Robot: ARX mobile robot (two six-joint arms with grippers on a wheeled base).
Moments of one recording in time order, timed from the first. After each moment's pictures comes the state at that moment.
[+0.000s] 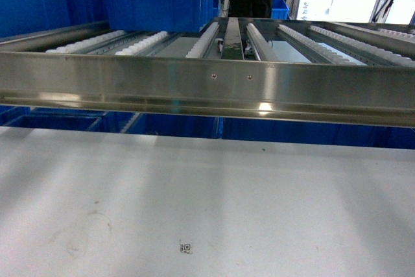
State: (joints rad) left arm 0.07 1.19 0.35 0.41 0.07 -0.15; right arm -0.24 0.46 0.06 0.11 -0.25 -0.15
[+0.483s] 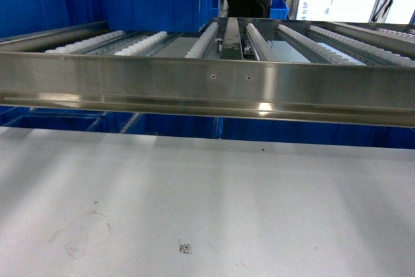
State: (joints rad) left arm -0.08 0.72 0.35 0.15 -0.03 -0.08; right arm -0.24 0.46 0.06 0.11 -0.25 -0.15
